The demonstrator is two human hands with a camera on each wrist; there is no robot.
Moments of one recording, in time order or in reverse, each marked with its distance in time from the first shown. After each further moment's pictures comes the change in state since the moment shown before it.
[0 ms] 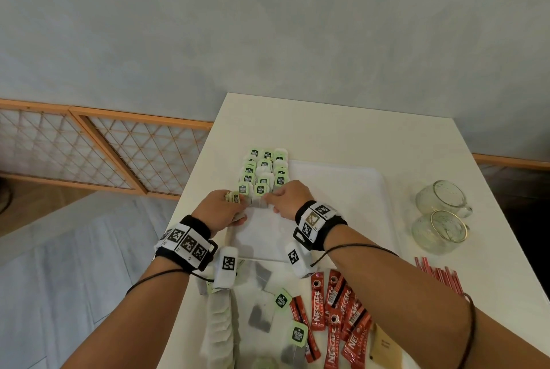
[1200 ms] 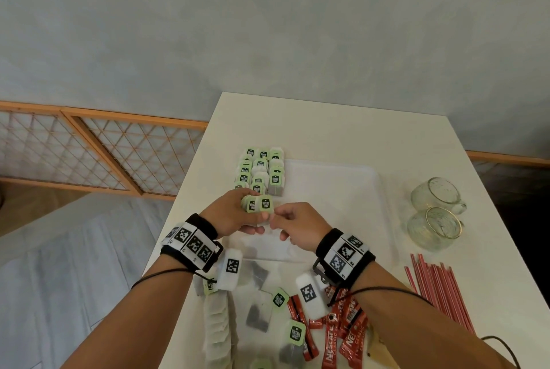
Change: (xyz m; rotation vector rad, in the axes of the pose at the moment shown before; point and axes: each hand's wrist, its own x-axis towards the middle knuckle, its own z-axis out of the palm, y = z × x) left_hand -0.014 0.011 0.019 0.132 -0.326 0.142; right_hand -0.061 0.028 -0.006 0.275 -0.169 -0.142
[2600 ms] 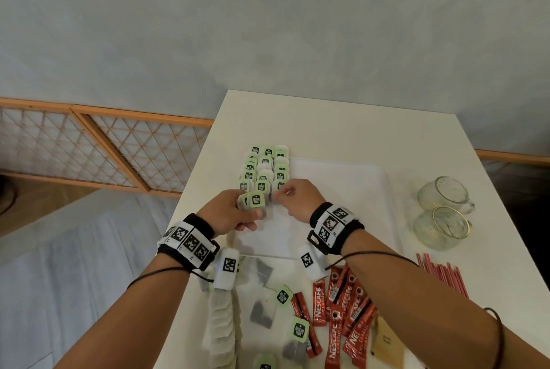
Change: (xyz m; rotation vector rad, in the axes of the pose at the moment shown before) left_hand -0.001 -0.016 -0.015 0.104 0.074 0.002; right_hand 0.046 -0.014 -0.012 -0.240 0.161 0.035
